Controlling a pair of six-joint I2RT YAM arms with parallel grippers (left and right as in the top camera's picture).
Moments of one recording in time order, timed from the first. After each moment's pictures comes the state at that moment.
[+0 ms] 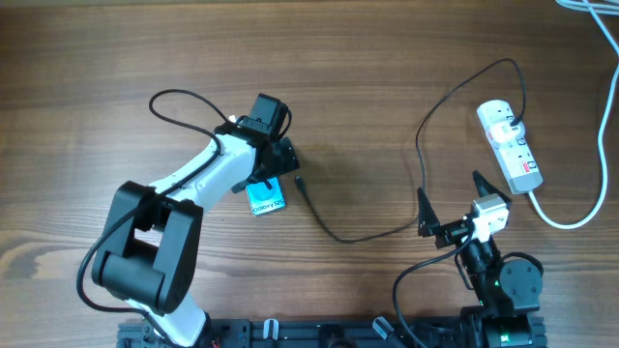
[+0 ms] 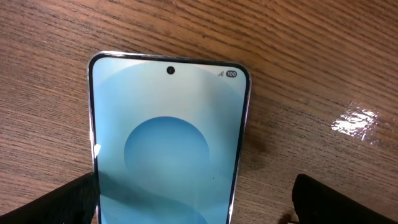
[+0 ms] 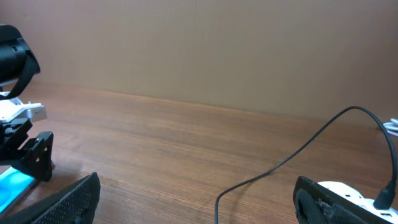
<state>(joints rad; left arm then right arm) -0.39 1.83 1.09 -0.63 -0.07 -0.75 0.07 0.02 0.01 0.01 -0.21 -0.03</state>
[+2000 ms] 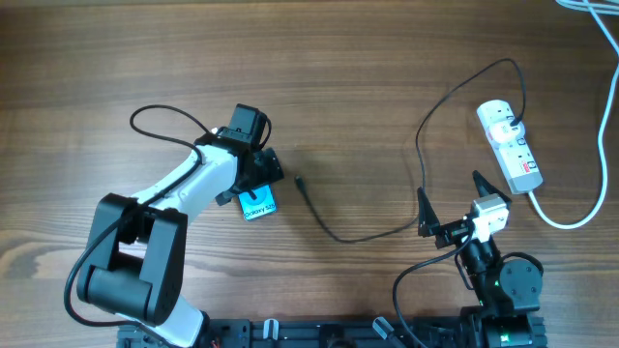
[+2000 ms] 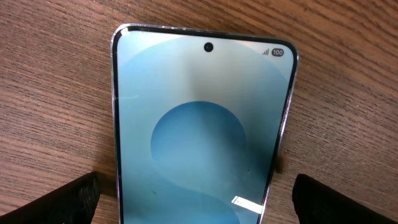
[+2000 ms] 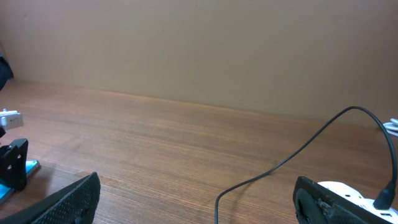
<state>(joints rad) -0.31 1.76 0.97 -0.62 -0.04 -0.71 0.07 0.02 0.01 0.01 -0.21 -0.03</state>
